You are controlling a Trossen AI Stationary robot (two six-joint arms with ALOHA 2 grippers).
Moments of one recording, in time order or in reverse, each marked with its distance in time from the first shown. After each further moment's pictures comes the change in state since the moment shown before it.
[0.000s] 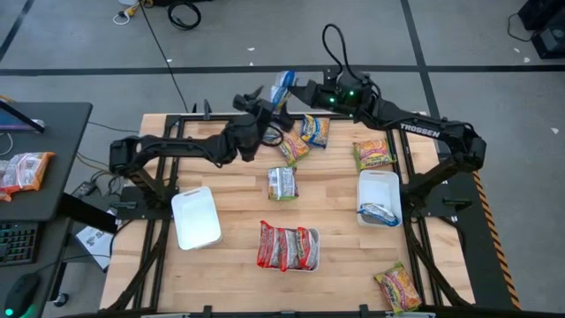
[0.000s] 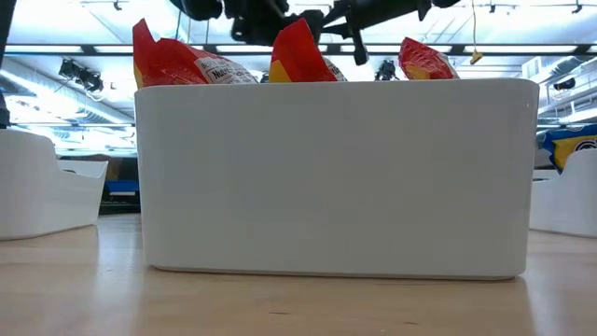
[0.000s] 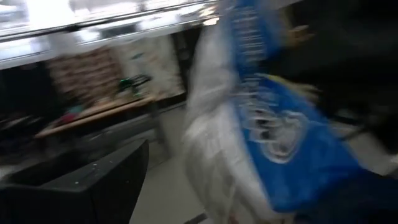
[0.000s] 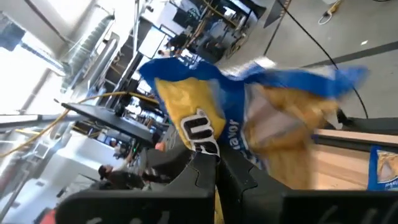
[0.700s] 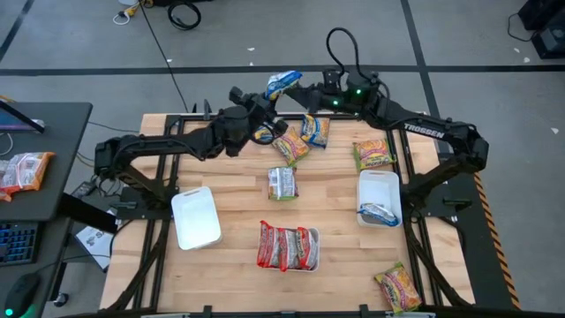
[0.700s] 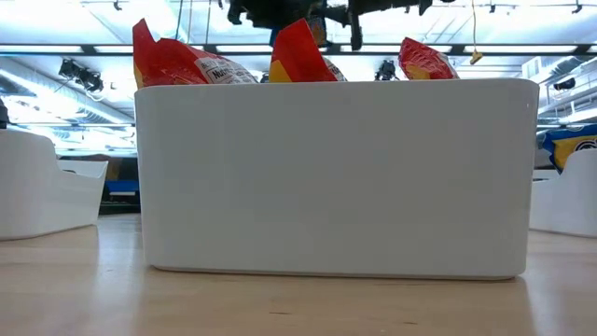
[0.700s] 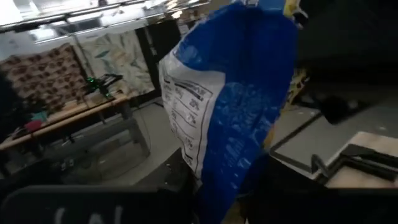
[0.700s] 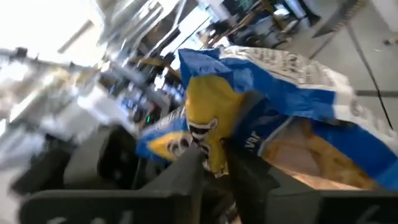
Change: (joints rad) left arm 0.002 -0.130 0.045 -0.298 0.168 -0.054; right arm 0.012 -0.023 0.007 0.066 -0.168 -0.264
